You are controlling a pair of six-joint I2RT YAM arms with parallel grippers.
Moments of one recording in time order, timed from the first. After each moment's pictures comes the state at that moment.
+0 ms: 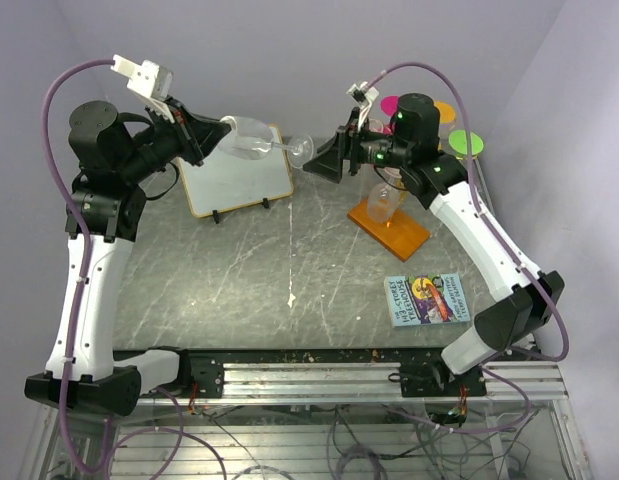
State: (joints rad) left arm -0.11 1.18 1.60 -0.35 0.64 -0.25; right arm 0.48 1.56 1.68 -0.30 -0.73 0.17
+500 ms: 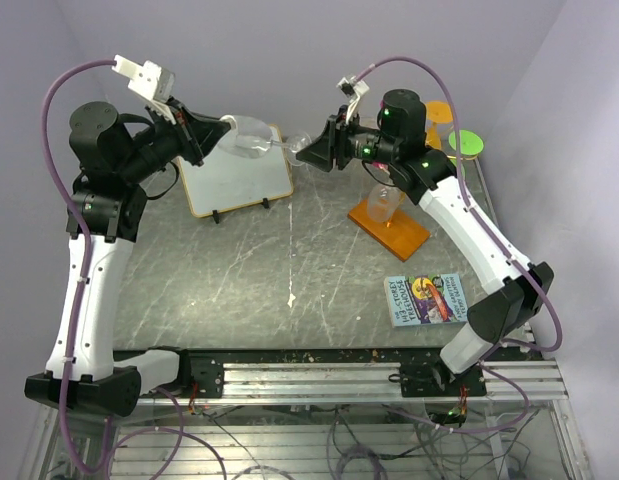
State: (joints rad) left arm -0.12 1.18 1.59 -0.32 0.64 -0.21; right arm 0.53 1.63 1.76 -0.30 -0.62 0.22
